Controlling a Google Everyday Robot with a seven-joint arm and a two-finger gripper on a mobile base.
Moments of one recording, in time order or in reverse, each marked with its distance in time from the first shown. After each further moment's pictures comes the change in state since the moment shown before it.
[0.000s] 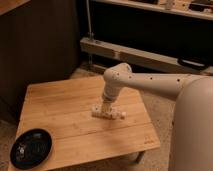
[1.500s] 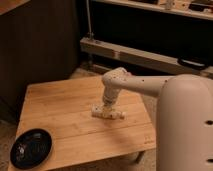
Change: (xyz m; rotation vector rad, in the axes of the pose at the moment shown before) arm 0.012 -0.014 0.052 -0.058 0.070 -0.046
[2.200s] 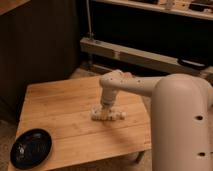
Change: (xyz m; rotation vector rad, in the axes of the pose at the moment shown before) arm -0.007 0.014 0.018 -0.072 0.031 0.013
